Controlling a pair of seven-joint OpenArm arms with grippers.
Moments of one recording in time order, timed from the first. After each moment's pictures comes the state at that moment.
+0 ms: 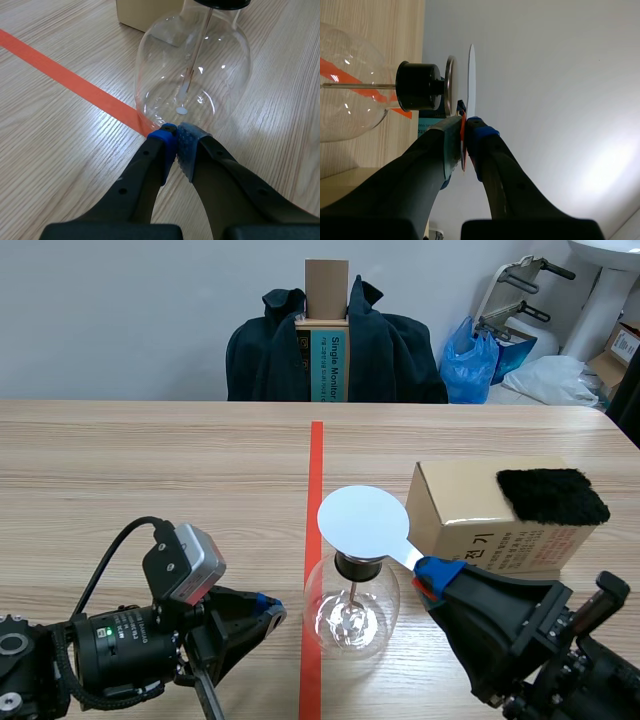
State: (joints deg) left arm 9.3 -27.6 28.9 77.4 -5.8 -31.5 -17.0; right arm -32.4 13.8 3.3 87.3 -73.2 -37.7 55.8
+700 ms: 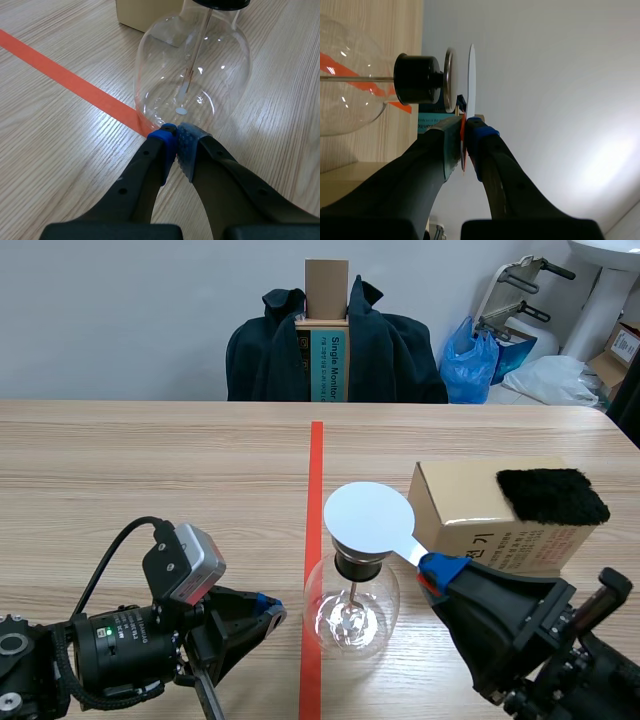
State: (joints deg) left arm 9.3 -27.6 28.9 77.4 -5.8 -31.5 -17.0; right arm -32.4 13.8 3.3 87.3 -73.2 -37.7 53.4
